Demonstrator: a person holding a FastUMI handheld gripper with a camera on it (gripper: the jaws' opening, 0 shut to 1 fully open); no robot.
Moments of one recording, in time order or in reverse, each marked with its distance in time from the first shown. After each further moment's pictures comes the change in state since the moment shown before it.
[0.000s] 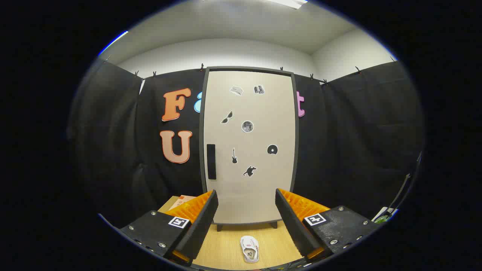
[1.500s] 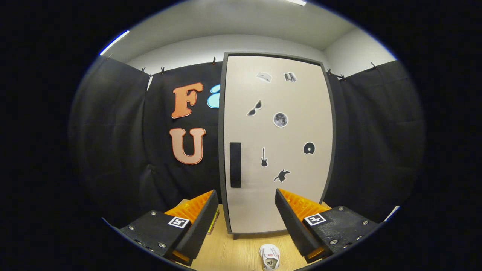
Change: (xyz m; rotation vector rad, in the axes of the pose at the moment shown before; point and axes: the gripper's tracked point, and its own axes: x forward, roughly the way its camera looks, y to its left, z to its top) arm 0.110 0.092 -0.010 0.002 0.009 0.108
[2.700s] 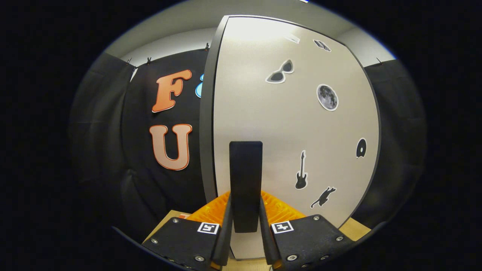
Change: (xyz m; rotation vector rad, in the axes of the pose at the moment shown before) arm 0.171 0.020 -0.012 0.033 0.013 -0.056
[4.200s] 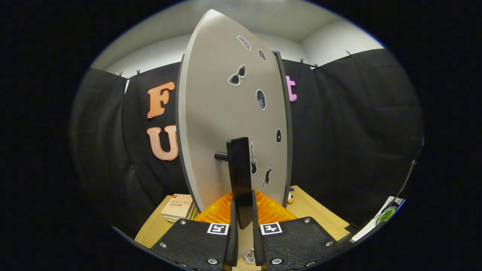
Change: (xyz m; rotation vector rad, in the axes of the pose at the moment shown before) arm -0.144 -0.099 0.002 0.051 0.050 -0.091
